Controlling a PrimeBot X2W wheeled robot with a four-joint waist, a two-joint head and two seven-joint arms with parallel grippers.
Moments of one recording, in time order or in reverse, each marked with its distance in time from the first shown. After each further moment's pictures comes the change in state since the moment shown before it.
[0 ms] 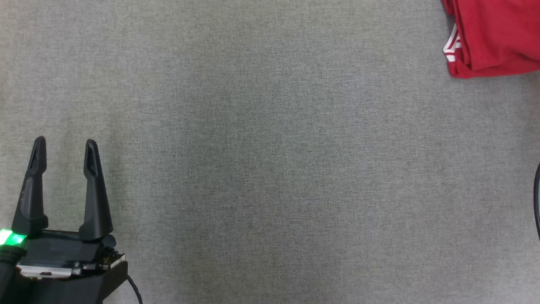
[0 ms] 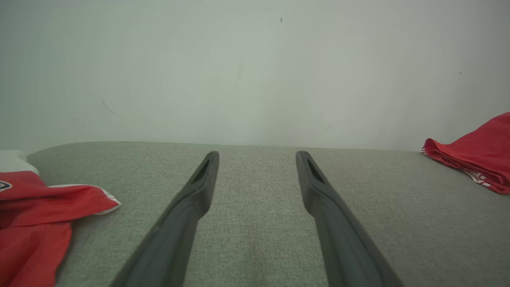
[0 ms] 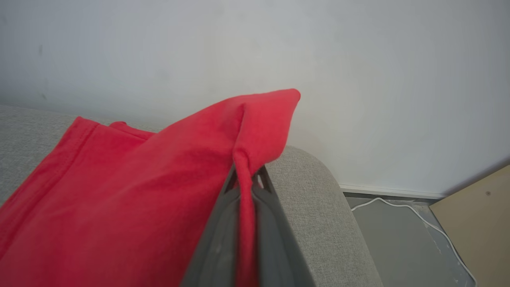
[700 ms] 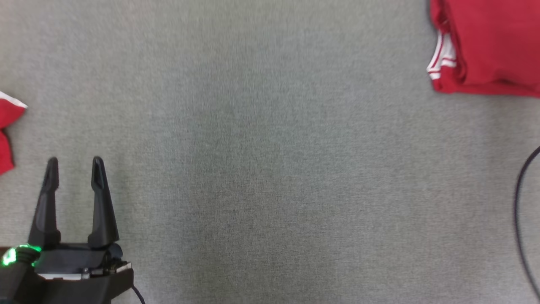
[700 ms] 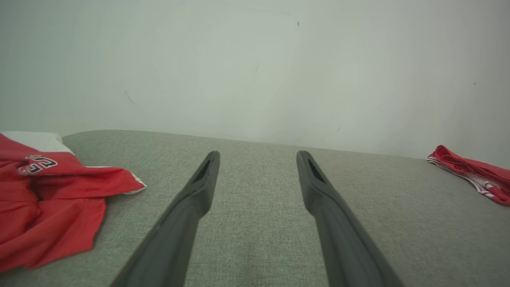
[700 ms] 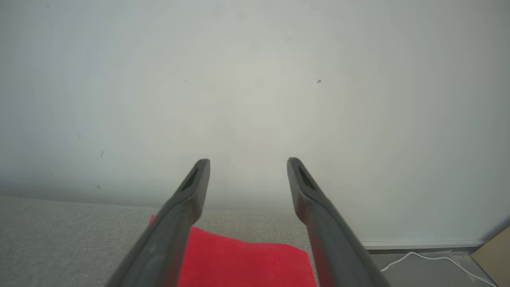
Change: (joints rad) left arm 0.026 -0.020 0.002 0.100 -0.031 0.018 -0.010; right arm 0.021 0.054 -0.129 -0.103 -0.026 0.000 -0.063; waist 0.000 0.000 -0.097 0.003
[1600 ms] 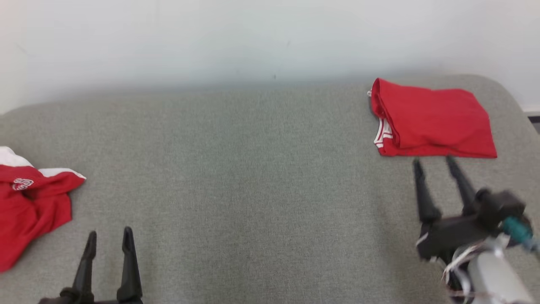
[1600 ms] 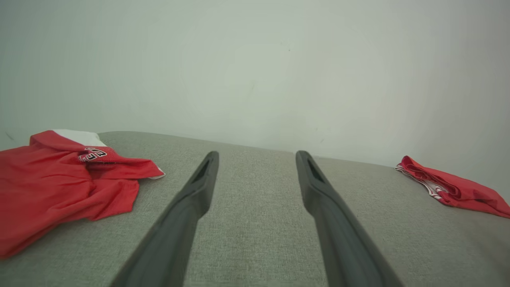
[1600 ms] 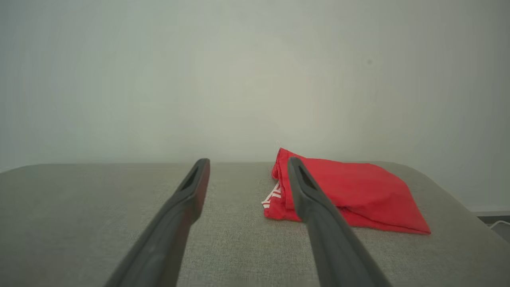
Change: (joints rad) left arm 0.135 -0.033 -0.022 0.214 -0.044 0.010 -0.002; right arm 0.871 0.395 -0.397 -0.564 -0.343 0.000 -0.002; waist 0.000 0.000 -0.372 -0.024
